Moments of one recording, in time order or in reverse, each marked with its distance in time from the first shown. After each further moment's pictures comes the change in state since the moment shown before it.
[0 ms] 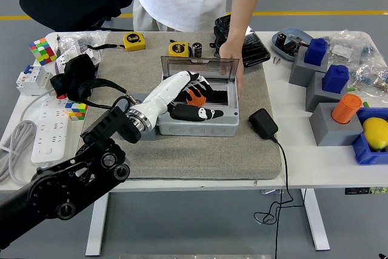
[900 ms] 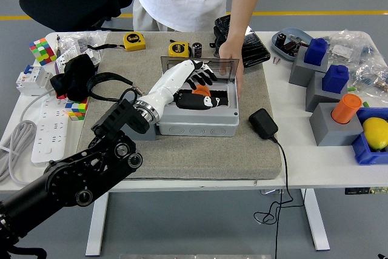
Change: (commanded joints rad) left arm -0.055 -0.070 -0.013 0.118 0.013 0.049 -0.067; right arm 0.002 0.000 0.000 0.004 -0.008 -0.001 0.002
